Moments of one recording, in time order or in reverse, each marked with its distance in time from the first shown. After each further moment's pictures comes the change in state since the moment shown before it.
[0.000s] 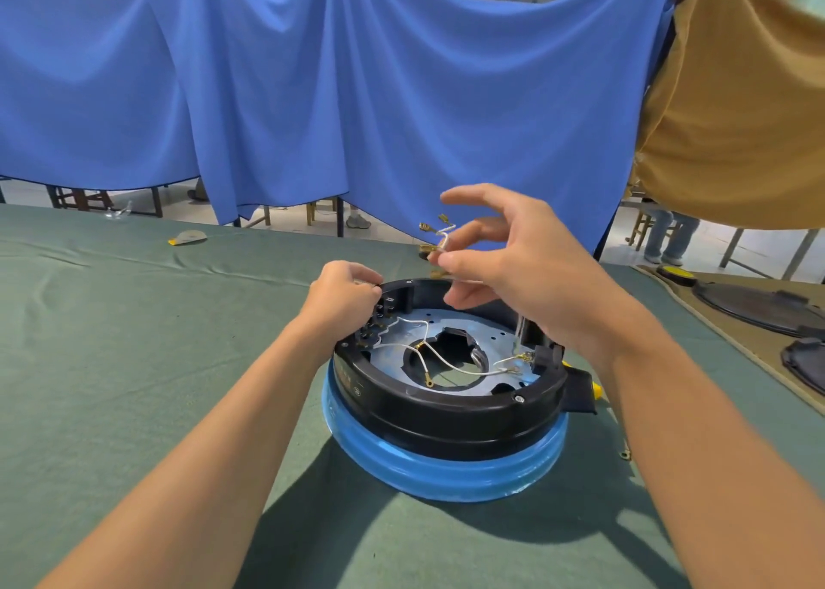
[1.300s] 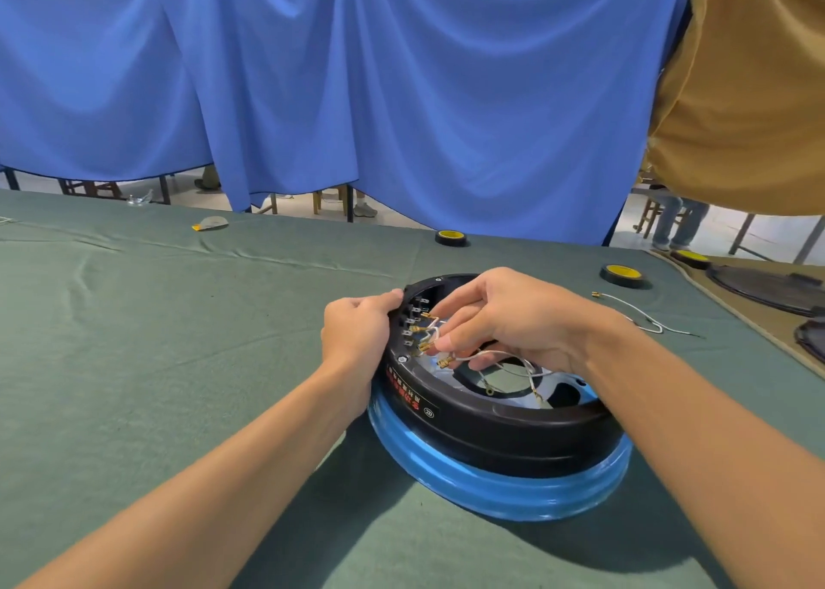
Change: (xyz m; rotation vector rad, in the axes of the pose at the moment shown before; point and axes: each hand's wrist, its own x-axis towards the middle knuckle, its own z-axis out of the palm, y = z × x) left_hand -0.065 -0.018 0.003 -0.652 0.106 -0.329; right_hand -0.010 0.027 0.034 -0.040 -0.365 0.453
